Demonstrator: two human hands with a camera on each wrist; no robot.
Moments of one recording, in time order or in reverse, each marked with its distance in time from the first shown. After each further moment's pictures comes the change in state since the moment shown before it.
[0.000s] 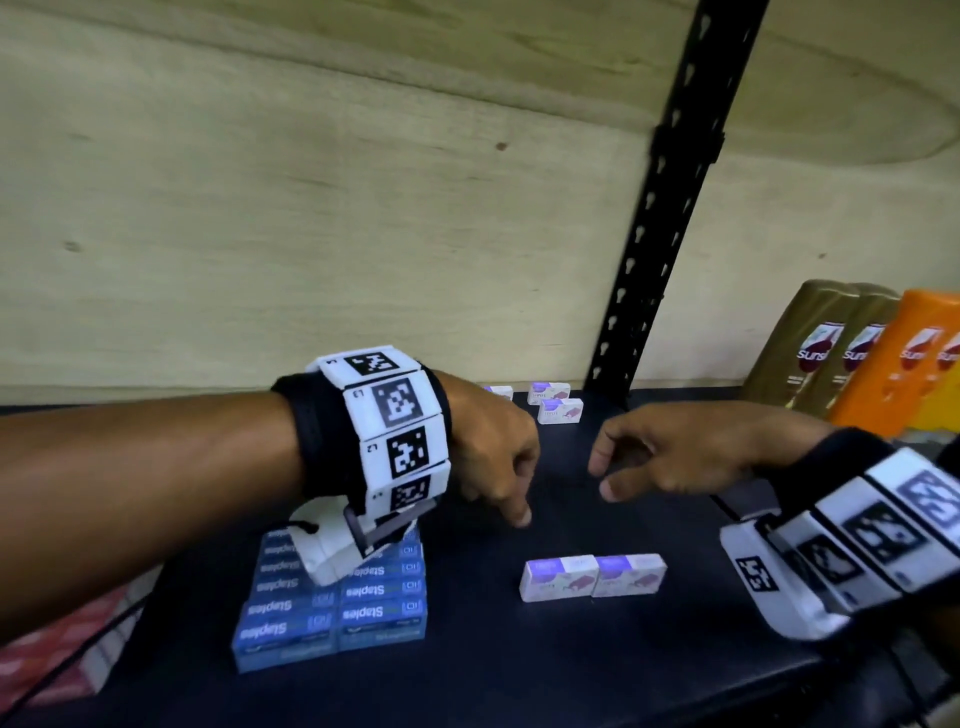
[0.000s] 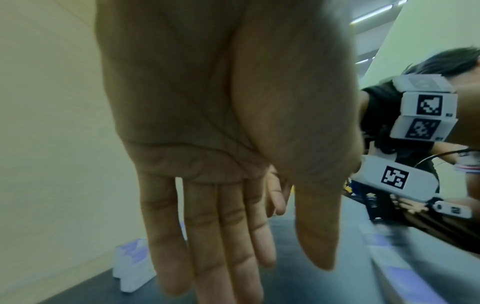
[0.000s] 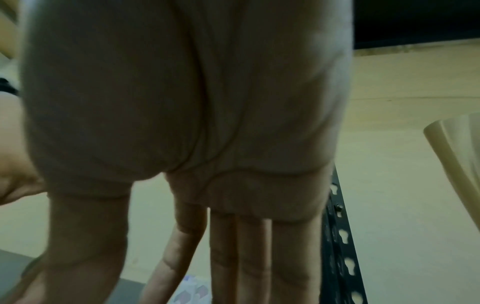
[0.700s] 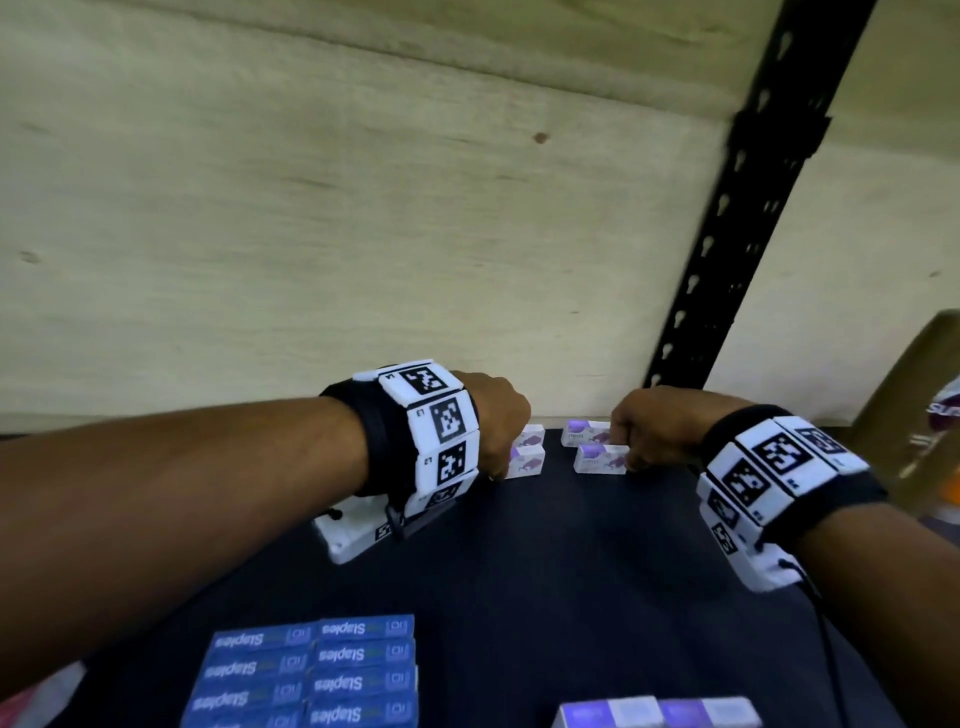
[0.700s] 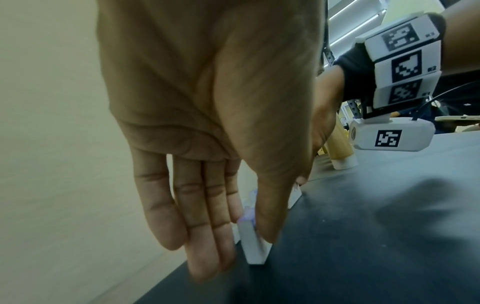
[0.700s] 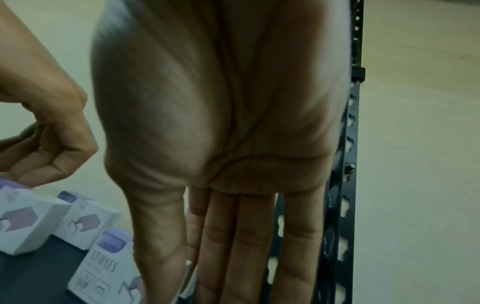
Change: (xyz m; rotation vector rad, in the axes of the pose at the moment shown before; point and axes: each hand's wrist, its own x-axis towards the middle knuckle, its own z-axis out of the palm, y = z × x) left_hand 0.080 -0.066 -0.018 0.252 0.322 -0.191; right_hand 0.140 0.024 -0.030 -0.278 0.108 0.147
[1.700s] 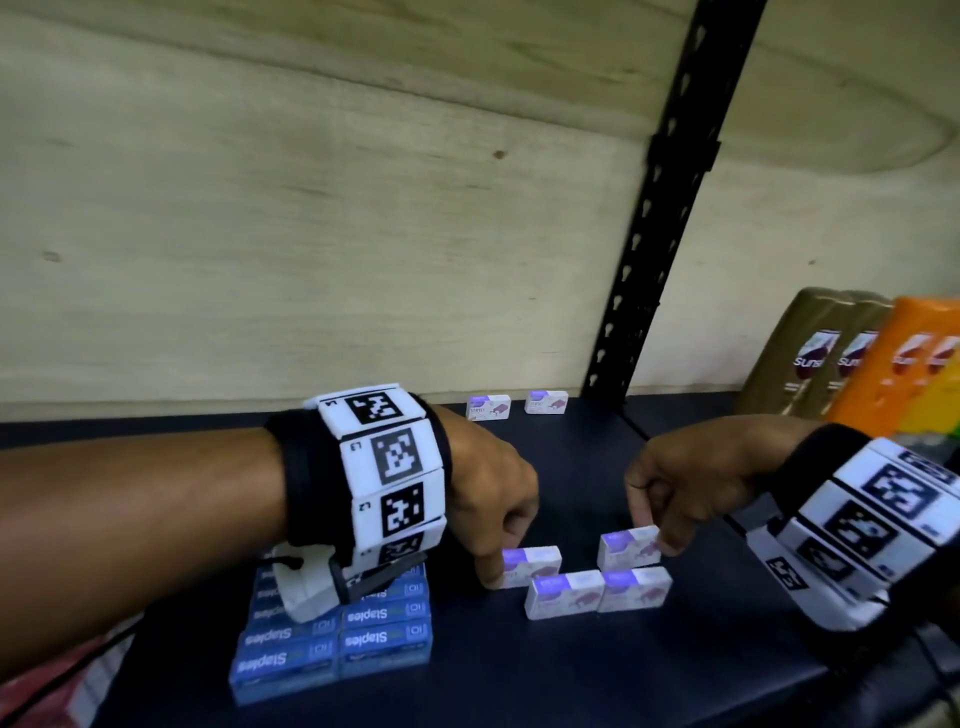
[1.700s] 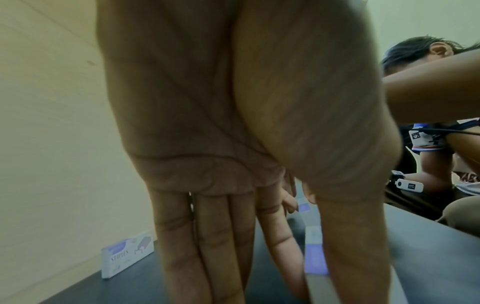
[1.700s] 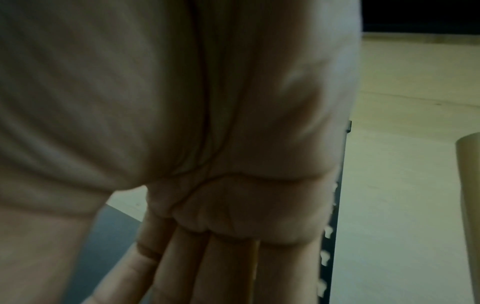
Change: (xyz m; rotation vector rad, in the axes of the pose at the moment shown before) left_hand -0.103 0.055 -0.020 -0.048 -0.355 0.331; right_hand -0.132 -0.001 0.014 0.122 -0.404 -0.091
